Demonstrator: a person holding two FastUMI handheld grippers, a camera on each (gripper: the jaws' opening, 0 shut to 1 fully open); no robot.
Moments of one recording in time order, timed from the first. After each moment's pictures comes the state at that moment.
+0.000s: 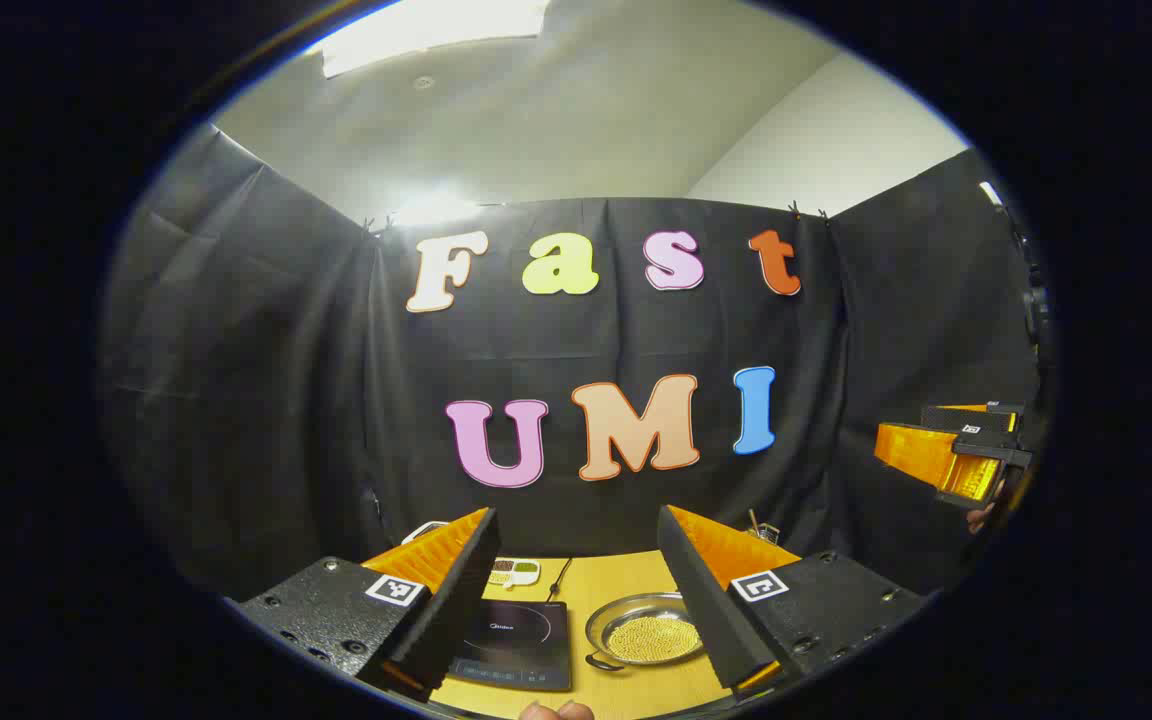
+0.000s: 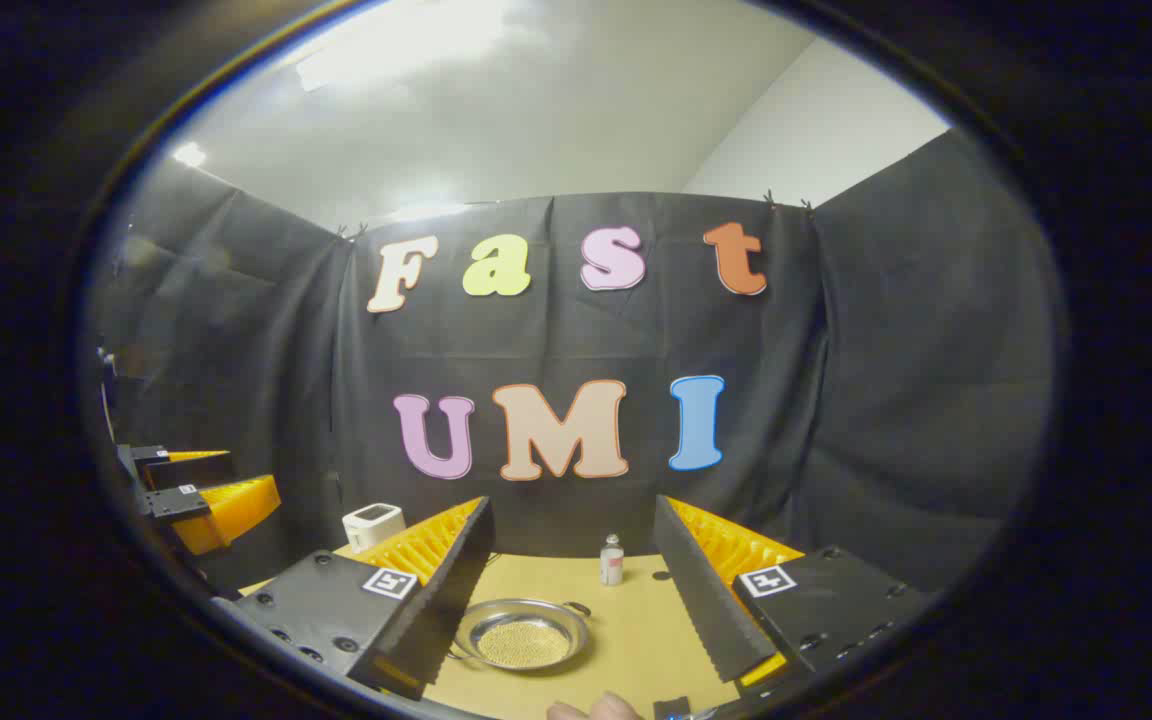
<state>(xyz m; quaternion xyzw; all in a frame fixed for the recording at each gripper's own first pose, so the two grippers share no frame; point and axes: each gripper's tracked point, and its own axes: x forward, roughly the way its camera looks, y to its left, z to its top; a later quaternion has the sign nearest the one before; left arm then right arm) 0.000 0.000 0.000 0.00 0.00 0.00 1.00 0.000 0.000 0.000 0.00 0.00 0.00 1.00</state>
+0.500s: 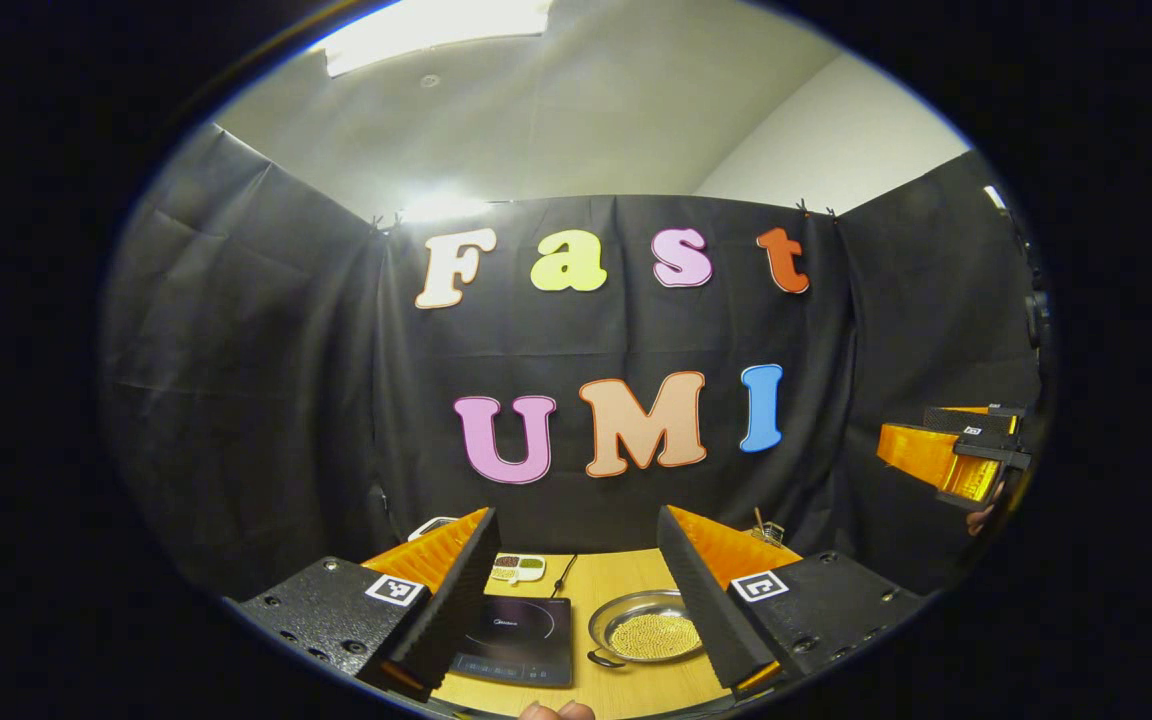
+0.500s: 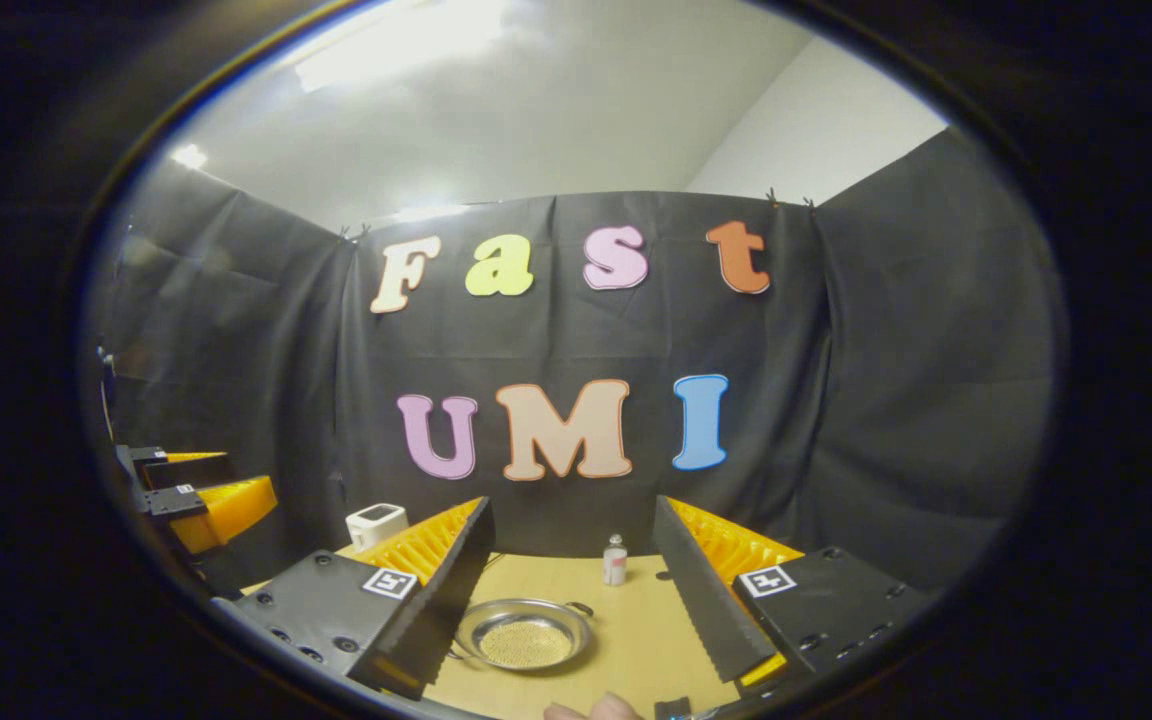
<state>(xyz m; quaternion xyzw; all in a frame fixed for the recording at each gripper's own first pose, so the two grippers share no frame) -0.005 0.004 -0.004 0.00 0.01 0.01 1.00 0.002 0.000 -0.004 0.00 0.01 0.01 1.00</state>
